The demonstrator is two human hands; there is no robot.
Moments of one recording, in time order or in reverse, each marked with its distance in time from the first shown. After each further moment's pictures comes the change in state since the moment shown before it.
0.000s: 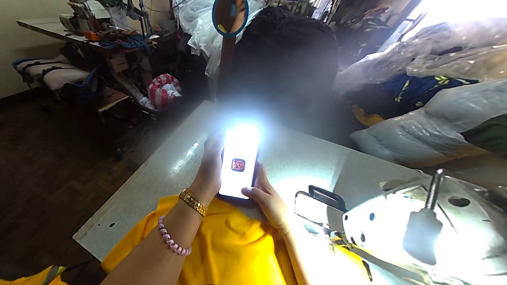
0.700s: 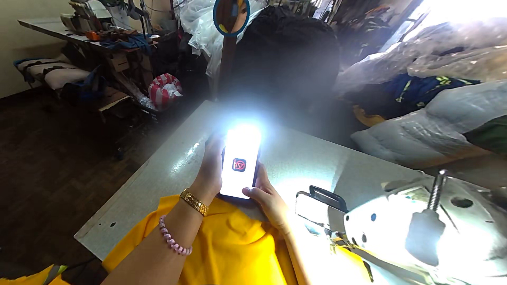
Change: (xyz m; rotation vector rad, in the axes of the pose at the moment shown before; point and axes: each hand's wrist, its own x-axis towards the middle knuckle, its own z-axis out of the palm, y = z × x) left_hand 0.000 0.002 0.002 -0.019 0.025 -0.034; right_hand 0.000 0.000 0.000 -0.021 0.004 0.007
